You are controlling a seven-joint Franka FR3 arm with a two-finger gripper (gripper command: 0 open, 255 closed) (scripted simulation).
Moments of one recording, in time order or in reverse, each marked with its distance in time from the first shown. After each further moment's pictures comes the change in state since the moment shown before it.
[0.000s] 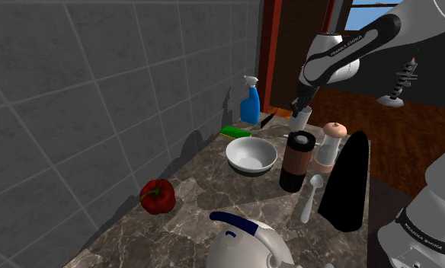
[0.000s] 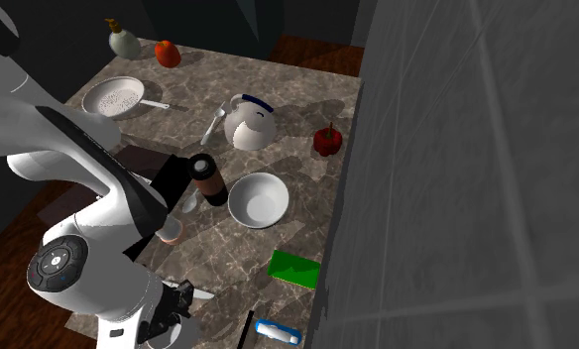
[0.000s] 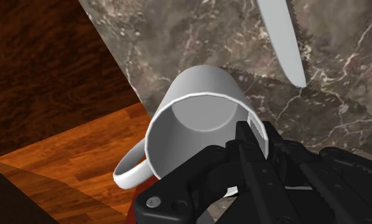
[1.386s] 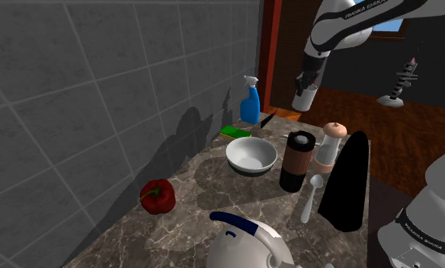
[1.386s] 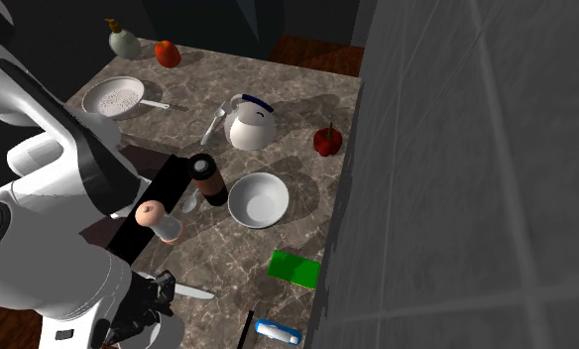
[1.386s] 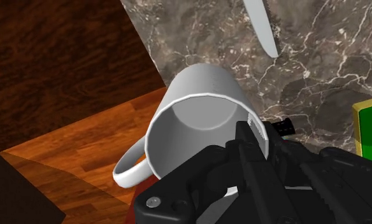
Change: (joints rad) arm 0.001 -0.124 -0.004 0.154 0.011 -0.277 -0.007
